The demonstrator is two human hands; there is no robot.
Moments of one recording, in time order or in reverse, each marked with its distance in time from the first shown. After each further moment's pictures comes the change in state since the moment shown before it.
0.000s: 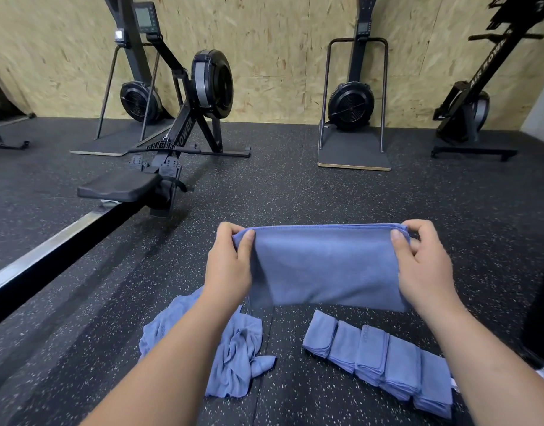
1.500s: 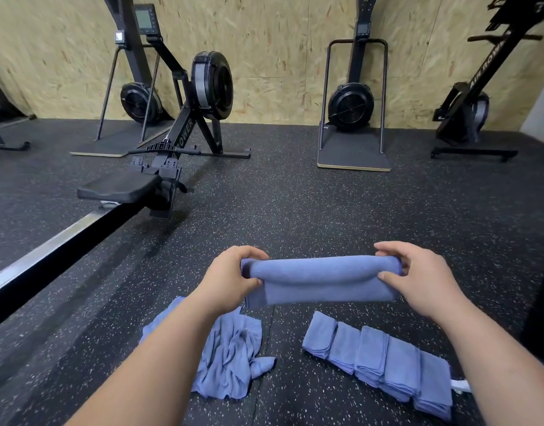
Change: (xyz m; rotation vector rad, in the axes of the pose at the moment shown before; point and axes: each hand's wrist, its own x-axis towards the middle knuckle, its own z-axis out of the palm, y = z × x) left_hand 0.013 -0.036 -0.009 0.228 -0.448 0.073; right_hand 0.013 0.031 -0.015 -0.257 -0.351 -0.043
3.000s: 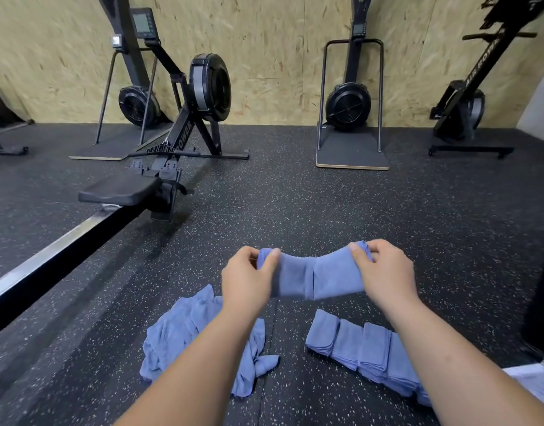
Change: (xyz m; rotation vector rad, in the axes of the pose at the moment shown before) left_hand -0.015 0.037 0.039 -0.170 0.403 -0.253; right_hand -0.006 -0.053 0.056 0.121 0.224 0.230
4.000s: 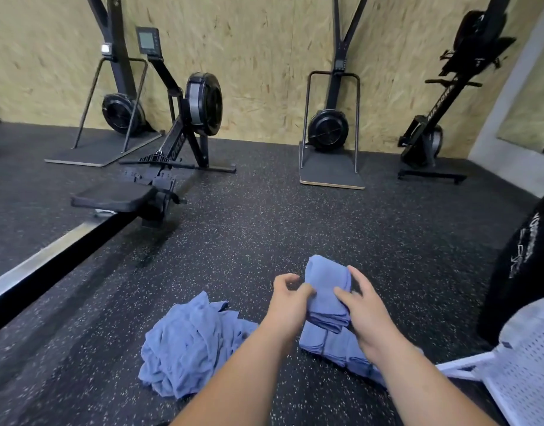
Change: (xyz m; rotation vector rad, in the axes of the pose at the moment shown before) left_hand -0.071 0.006 -0.027 -0.540 -0.569 -0.331; right_hand -0.108 -0.021 0.021 0.612 -0.250 0.293
